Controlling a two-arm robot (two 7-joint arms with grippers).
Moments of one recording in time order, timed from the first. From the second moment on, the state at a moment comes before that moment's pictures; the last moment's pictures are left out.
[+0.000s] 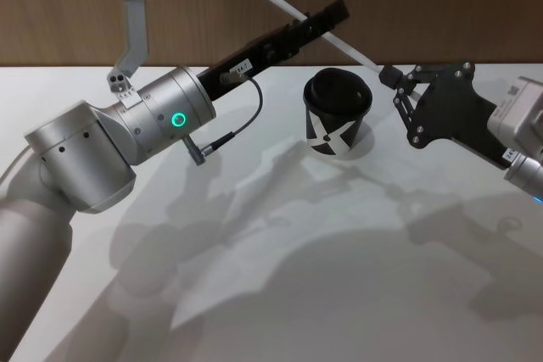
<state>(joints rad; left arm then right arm) -0.56 0.15 0.44 -1.39 -1.08 0.38 -0.52 0.18 0.65 -0.22 -1.74 0.07 -0.30 0.47</state>
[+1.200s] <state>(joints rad) -0.56 0.15 0.44 -1.39 -1.08 0.37 -0.51 0.18 0.65 -0.22 -1.74 0.07 -0.30 0.47</state>
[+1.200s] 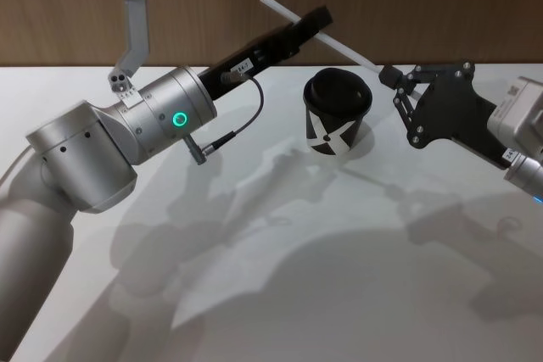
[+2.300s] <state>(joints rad) -0.56 0.15 0.44 -1.39 -1.08 0.37 -0.51 0.18 0.65 -0.22 -1.74 0.07 -0.30 0.47</state>
